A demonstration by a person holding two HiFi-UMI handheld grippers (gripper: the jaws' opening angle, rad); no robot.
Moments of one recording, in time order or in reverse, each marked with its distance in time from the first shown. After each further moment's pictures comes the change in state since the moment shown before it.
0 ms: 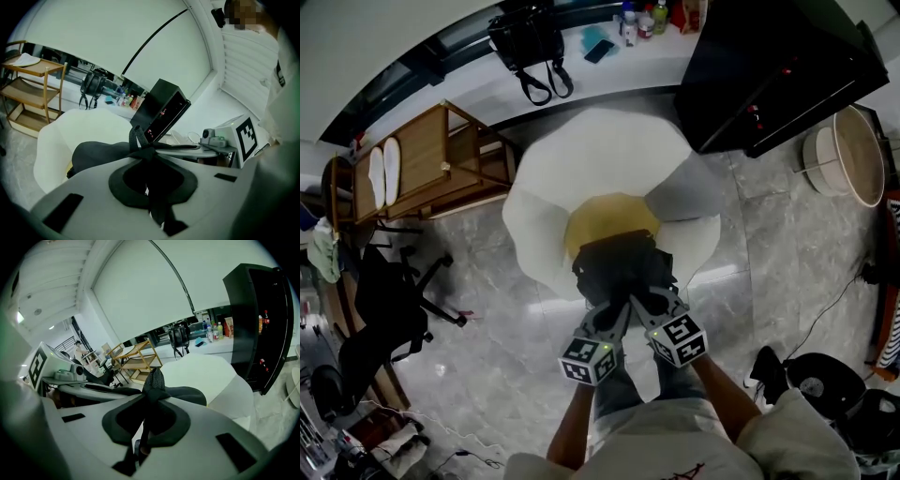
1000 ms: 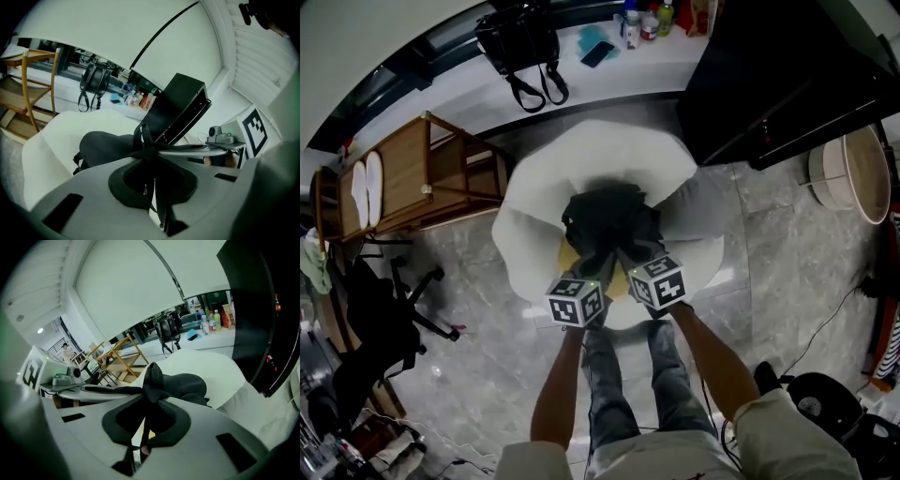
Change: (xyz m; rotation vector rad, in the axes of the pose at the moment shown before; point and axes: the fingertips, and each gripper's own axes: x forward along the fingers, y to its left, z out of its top) left arm 0.151 0.141 0.081 -0.016 0.026 0.050; right arm 0.152 -0.144 0.055 0.081 0.062 -0.046
